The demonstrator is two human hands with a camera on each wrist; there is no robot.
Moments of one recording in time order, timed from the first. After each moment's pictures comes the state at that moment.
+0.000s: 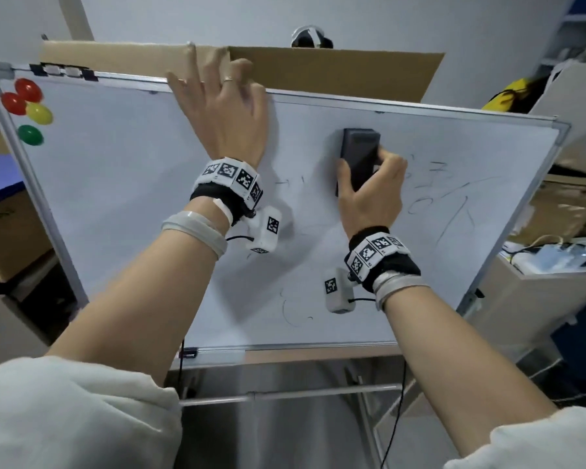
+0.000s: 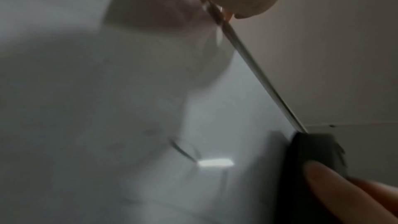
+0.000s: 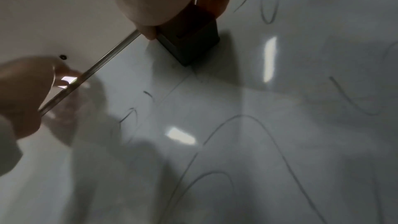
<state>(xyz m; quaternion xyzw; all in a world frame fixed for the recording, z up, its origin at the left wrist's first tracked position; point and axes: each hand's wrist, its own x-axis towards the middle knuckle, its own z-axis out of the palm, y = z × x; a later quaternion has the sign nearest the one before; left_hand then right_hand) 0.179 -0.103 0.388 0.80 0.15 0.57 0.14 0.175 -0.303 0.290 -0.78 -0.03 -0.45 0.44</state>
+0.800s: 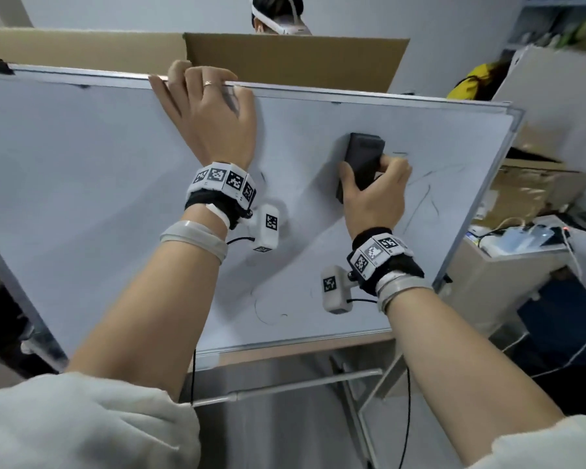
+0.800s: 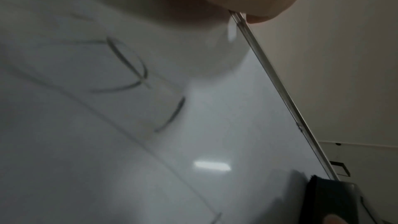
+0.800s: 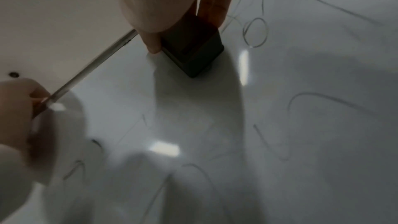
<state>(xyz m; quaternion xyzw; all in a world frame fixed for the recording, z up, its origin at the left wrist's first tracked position) 0.203 -0.143 0.374 0.75 0.11 0.63 0.19 0.180 -0.360 0.280 -0.78 0.03 -0.44 0.45</state>
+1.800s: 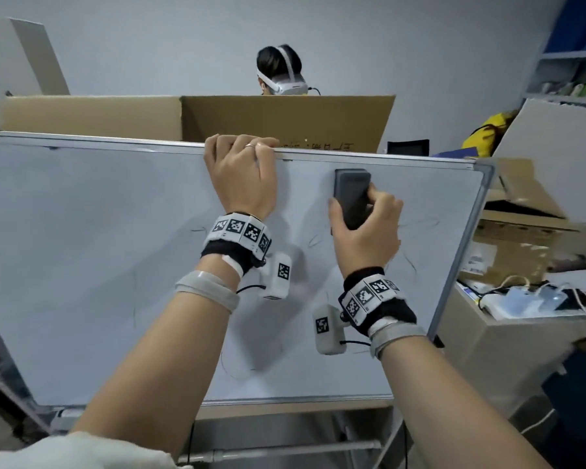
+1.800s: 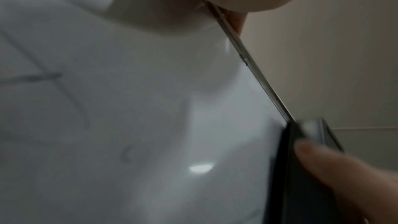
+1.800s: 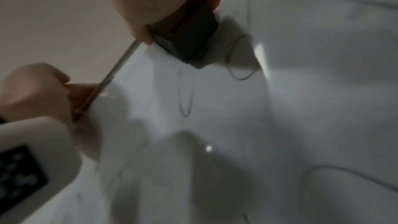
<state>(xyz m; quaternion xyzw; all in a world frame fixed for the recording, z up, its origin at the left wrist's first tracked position) 0.219 -0.258 0.381 0.79 0.04 0.57 0.23 0.215 -0.426 0.300 -0.77 -0.03 -0.45 0.45</state>
